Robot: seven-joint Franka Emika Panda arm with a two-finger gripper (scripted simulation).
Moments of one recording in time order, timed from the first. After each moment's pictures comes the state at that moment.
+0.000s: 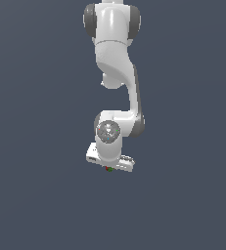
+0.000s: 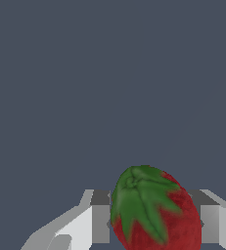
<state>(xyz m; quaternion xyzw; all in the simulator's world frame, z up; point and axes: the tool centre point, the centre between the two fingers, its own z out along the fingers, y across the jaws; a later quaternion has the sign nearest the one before) 0.086 -0.012 0.022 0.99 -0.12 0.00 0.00</state>
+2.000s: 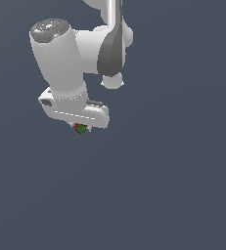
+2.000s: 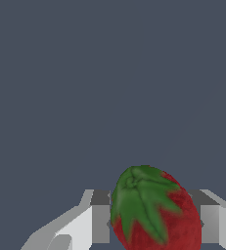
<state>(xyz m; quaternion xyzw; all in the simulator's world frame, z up) 0.028 -0.111 0.250 0.99 -0.12 0.00 0.00</state>
